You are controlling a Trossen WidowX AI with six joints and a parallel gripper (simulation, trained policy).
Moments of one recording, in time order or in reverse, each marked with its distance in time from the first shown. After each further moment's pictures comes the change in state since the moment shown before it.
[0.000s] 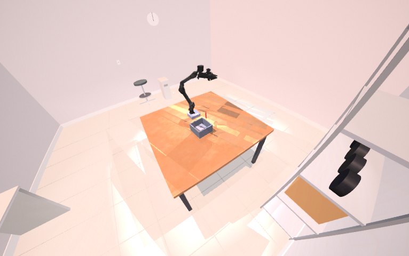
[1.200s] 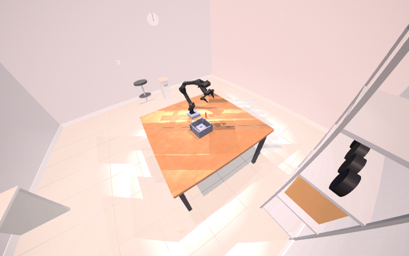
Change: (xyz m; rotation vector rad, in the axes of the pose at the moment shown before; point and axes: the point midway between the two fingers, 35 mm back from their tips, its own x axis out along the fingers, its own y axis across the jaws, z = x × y) arm -0.028 -0.038 -0.241 0.828 0.781 -0.499
